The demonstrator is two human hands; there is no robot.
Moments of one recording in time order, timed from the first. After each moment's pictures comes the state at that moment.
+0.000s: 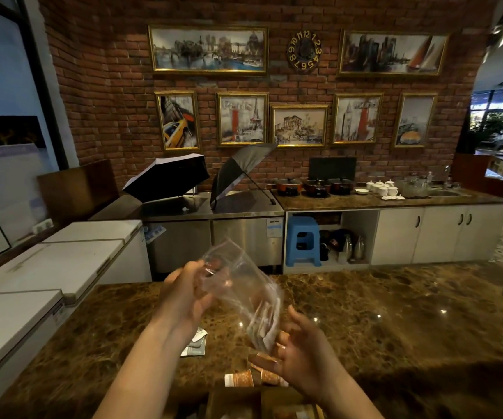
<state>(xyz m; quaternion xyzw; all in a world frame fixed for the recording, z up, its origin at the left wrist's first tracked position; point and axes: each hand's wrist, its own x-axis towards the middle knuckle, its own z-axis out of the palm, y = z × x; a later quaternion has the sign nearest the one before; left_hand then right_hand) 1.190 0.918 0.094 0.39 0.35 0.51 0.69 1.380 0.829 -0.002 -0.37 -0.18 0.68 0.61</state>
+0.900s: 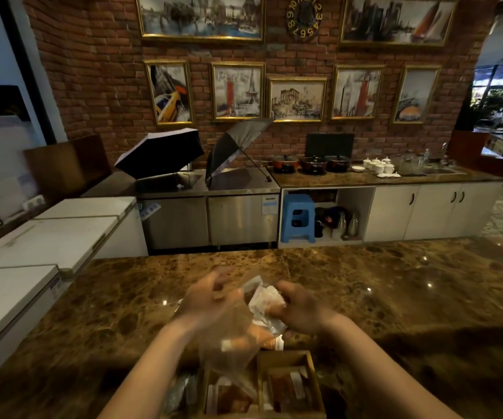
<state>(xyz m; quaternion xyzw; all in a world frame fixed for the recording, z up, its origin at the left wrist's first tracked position) 1.199 0.920 0.022 0.79 0.43 0.27 0.34 1.393 0.833 0.027 -0.69 -0.60 0.31 0.28</state>
